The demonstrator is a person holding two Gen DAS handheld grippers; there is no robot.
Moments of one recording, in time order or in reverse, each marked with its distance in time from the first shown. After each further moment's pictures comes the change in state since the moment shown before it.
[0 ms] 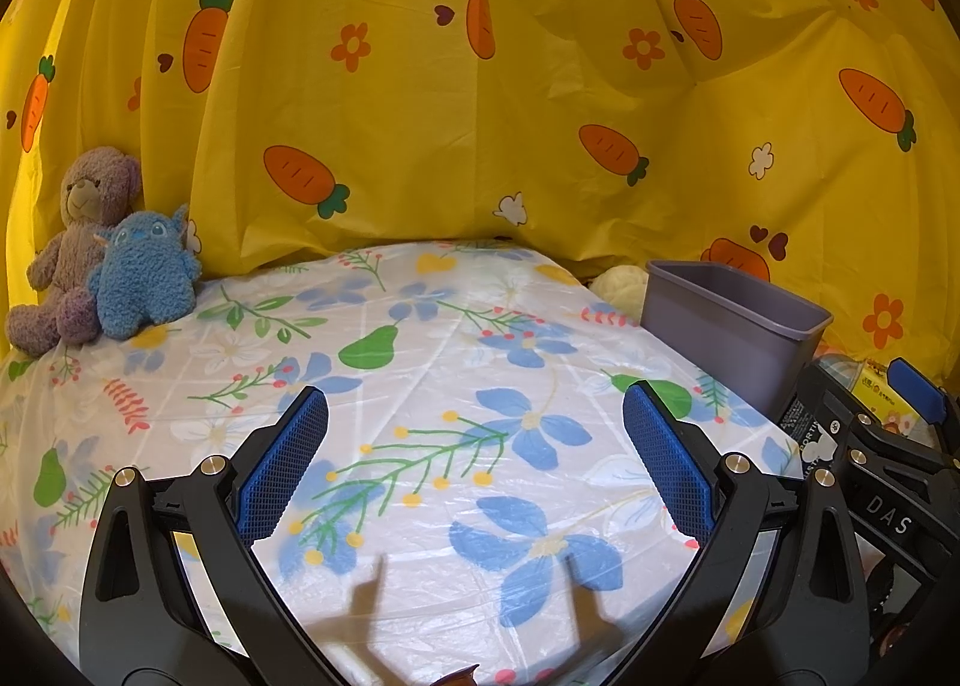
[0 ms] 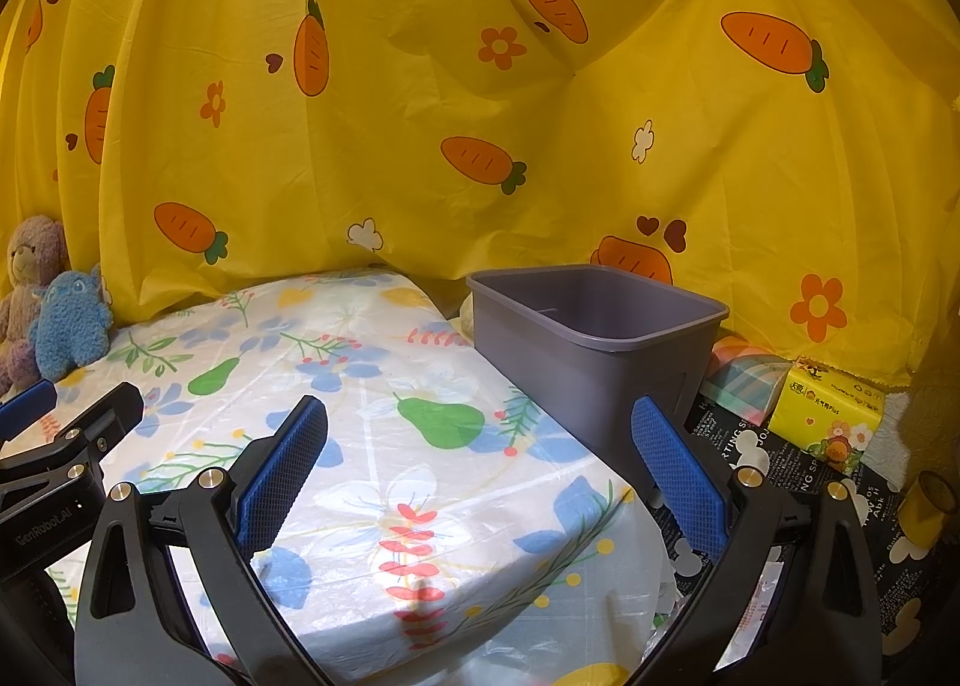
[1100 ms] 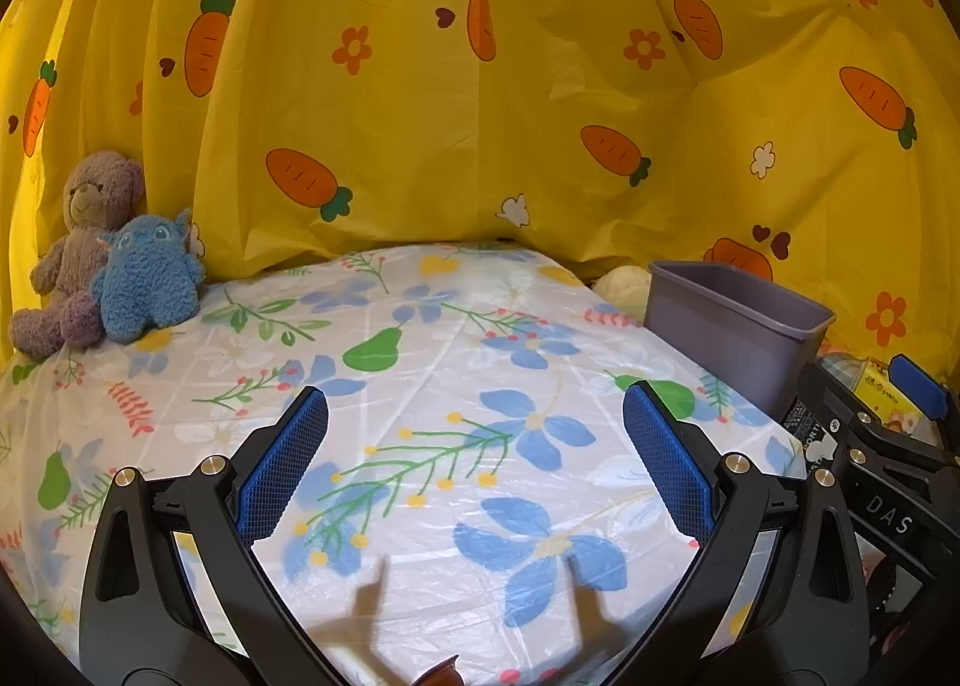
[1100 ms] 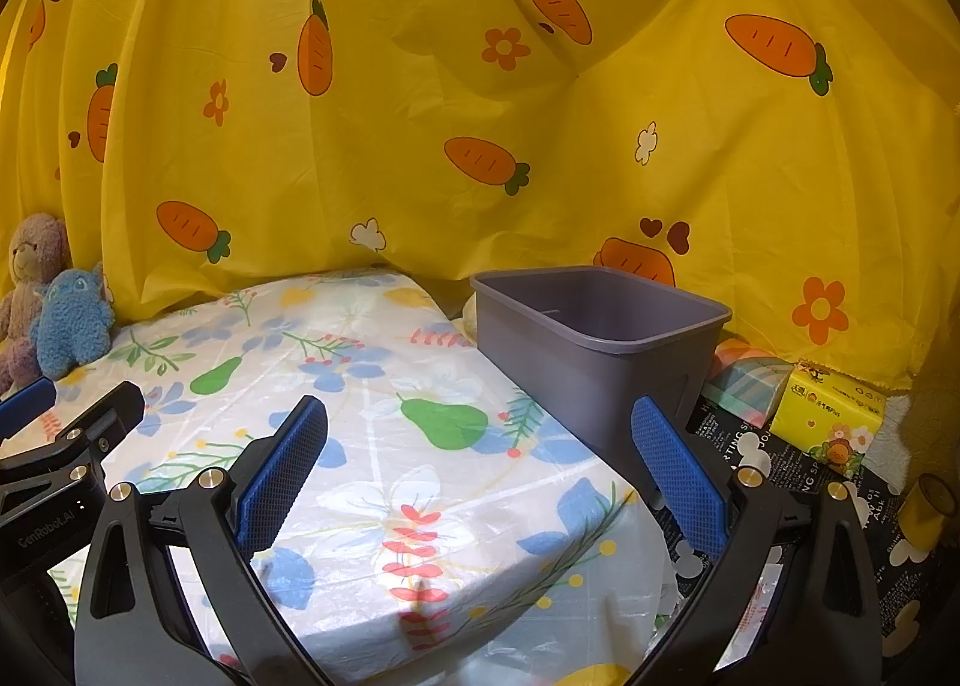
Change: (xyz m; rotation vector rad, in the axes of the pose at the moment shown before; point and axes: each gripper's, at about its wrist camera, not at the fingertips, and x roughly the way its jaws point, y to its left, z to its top) left arm 0.001 0.003 0.002 0.019 -0.004 -0.002; right arm 0.000 0.005 0.000 0.002 -0.002 -0.004
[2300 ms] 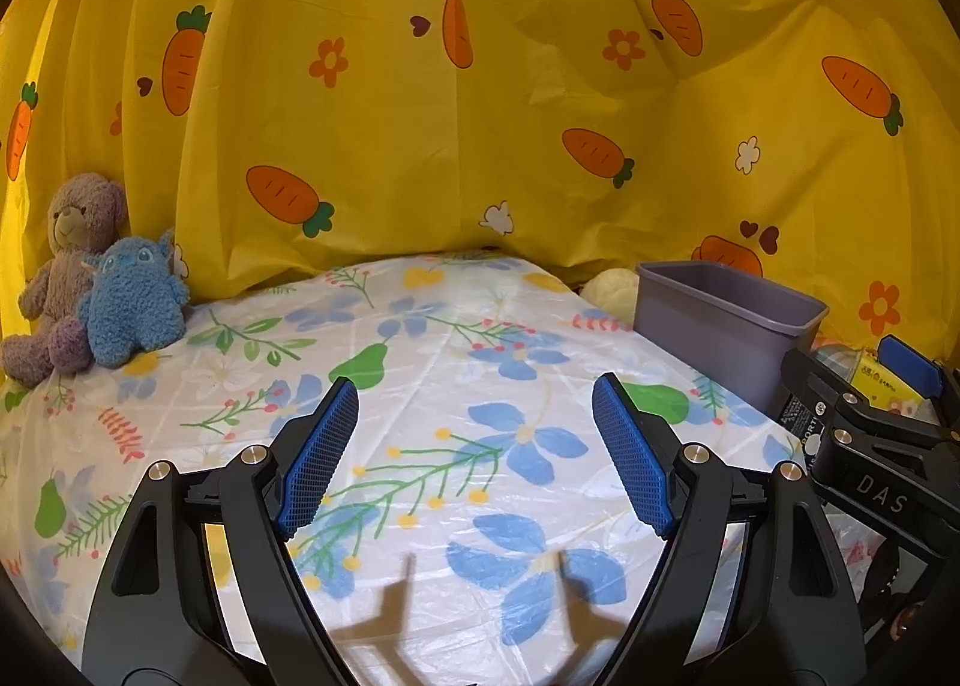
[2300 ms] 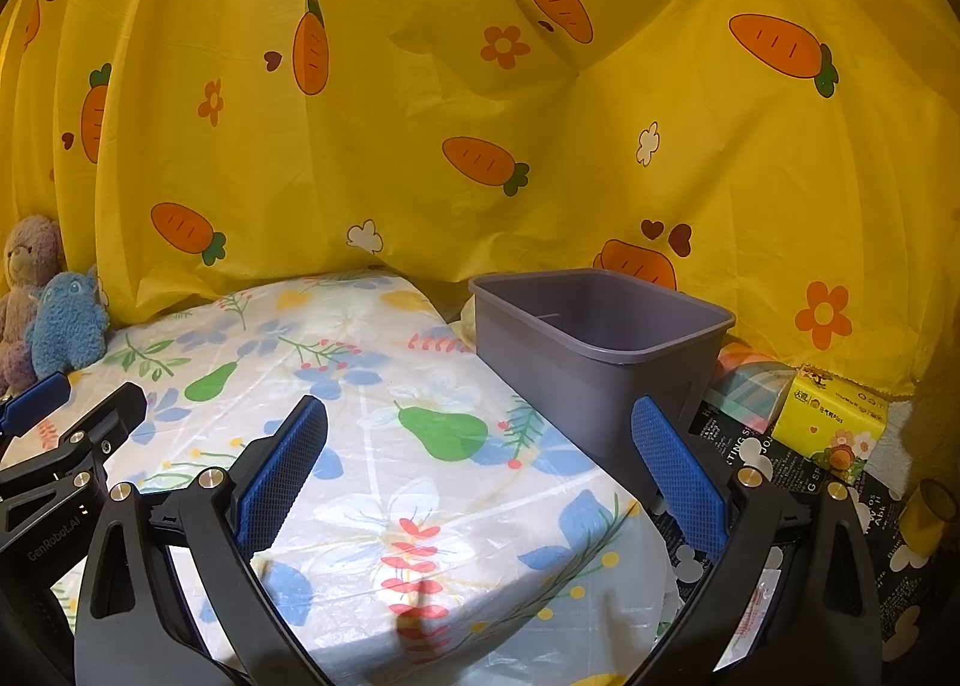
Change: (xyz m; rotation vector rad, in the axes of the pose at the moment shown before) left arm 0.005 -0.005 0.003 0.039 -0.027 -0.028; right arm 0.004 0.001 0.003 0.000 -0.005 0.002
